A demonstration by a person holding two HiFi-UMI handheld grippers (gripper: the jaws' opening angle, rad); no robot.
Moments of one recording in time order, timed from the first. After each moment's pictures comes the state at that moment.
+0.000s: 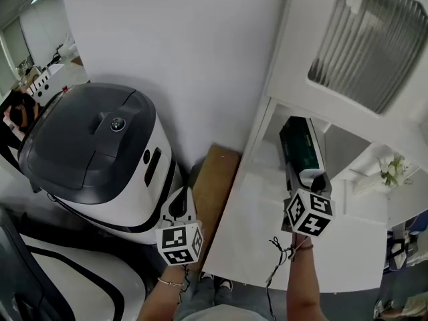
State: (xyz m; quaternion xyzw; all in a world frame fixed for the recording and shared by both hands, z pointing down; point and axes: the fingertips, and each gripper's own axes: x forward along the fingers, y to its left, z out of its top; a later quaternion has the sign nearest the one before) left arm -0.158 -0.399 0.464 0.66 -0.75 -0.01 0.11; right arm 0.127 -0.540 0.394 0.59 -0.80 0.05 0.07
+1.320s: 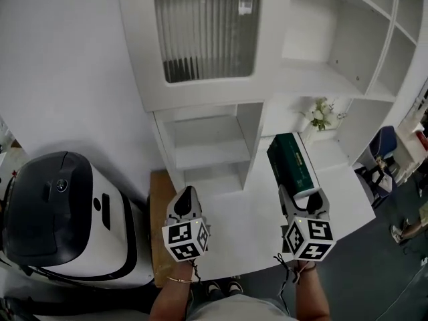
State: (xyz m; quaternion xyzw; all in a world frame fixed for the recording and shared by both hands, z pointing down) left arm 0.035 -0.448 0.428 0.81 -0.58 -0.01 0.08; right arm 0.310 -0.375 0.369 0.72 -0.70 0.05 0.02
